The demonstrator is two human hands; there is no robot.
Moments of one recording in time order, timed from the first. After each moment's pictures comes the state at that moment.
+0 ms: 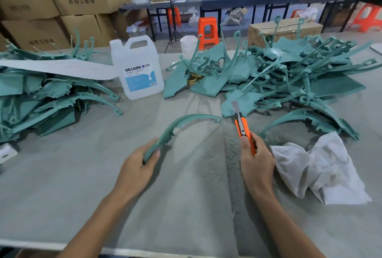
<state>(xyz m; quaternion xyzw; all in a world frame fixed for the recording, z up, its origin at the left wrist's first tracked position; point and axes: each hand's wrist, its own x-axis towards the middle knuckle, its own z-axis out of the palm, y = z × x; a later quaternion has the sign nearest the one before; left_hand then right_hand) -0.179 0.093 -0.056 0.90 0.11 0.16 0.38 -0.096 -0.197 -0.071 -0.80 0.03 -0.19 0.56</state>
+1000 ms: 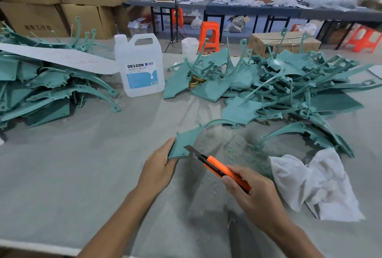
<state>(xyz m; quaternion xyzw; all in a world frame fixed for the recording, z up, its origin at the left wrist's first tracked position) -0.146 0.044 -0.073 0.92 0.07 0.16 0.36 -0.145 -0.229 -0.048 -0.86 -0.25 -0.08 0.43</state>
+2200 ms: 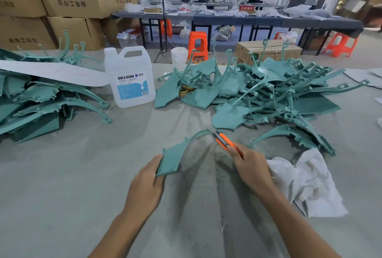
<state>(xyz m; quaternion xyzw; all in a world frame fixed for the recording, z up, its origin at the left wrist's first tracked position) -0.172 0.041 -0.072 0.92 0.09 0.17 0.34 -0.064 -0.228 -0.042 -0.94 -0.12 -0.10 0.31</state>
